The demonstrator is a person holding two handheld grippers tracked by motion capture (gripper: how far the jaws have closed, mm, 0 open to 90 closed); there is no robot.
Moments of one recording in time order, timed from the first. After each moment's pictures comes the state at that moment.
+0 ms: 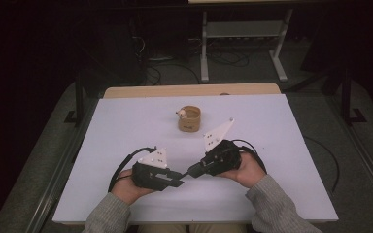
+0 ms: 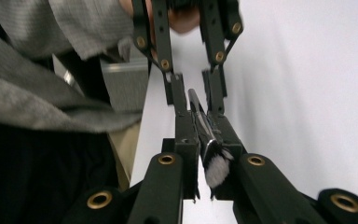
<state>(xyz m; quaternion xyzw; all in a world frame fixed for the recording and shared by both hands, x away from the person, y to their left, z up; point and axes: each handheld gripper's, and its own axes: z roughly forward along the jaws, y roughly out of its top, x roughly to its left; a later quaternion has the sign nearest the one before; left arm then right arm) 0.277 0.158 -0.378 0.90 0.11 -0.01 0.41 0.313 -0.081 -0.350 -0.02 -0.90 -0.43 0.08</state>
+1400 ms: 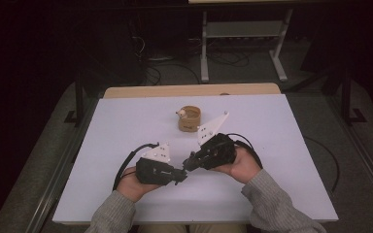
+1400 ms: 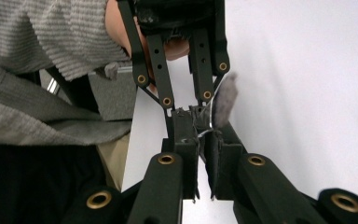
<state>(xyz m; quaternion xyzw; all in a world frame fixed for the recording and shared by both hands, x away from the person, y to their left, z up) 0.286 0.151 -0.376 0.90 0.12 -0.01 0.42 0.317 -0.069 -0.331 -0.04 -0.90 -0.43 0.06</state>
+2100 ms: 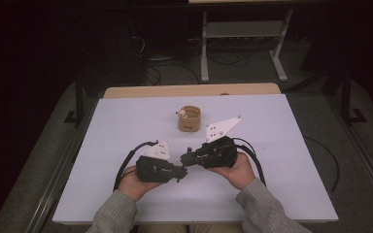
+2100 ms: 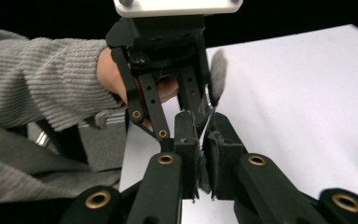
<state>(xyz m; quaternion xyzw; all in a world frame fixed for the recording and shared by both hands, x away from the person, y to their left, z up) 0.289 0.151 -0.375 0.89 0.14 0.00 0.43 0.312 -0.078 -0.345 -0.09 -0.84 -0.53 0.05</state>
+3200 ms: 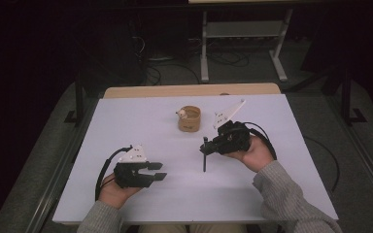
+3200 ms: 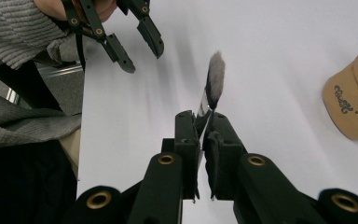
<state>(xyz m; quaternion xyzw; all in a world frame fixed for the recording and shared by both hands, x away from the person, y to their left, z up) 0.279 0.208 -0.389 0.87 0.23 0.07 0.42 0.348 -0.109 -0.330 -0.13 -0.91 -0.40 0.02</state>
